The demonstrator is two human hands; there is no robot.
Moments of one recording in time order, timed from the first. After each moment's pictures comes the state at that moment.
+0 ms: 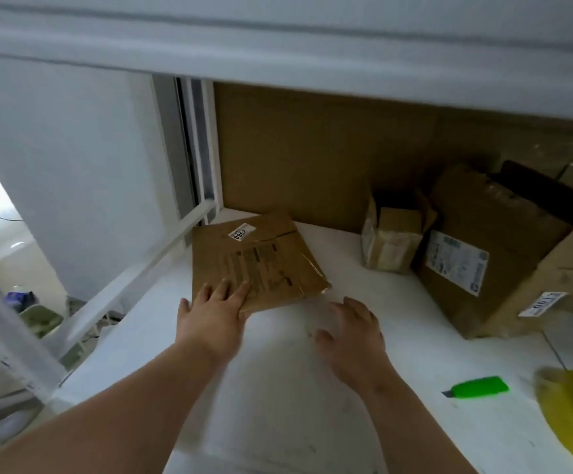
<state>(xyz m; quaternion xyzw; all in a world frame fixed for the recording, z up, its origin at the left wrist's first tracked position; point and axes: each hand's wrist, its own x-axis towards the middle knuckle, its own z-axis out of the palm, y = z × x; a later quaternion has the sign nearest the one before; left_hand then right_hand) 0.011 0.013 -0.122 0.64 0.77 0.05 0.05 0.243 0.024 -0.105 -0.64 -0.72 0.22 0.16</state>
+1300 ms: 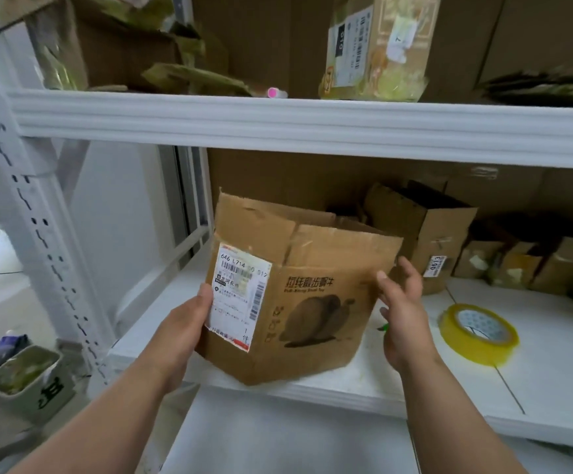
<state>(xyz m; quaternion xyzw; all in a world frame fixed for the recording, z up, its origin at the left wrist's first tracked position) 0.039 -0.178 -0.029 0.50 0.59 0.48 0.40 0.328 -0.115 -0.032 -0.46 -0.43 0.46 0.63</state>
